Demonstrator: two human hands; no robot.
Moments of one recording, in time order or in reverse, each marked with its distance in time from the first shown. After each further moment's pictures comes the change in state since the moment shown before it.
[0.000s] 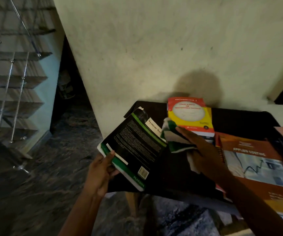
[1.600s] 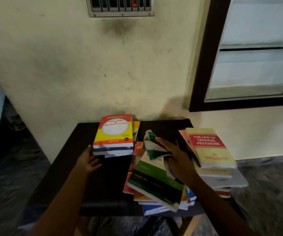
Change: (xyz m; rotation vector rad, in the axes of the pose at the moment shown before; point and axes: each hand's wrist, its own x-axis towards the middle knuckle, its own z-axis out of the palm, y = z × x) left_hand 0.032 -0.089 0.217 0.074 0.026 -0.249; right_hand -0.096 0.079 -0.205 0.048 0.129 0.213
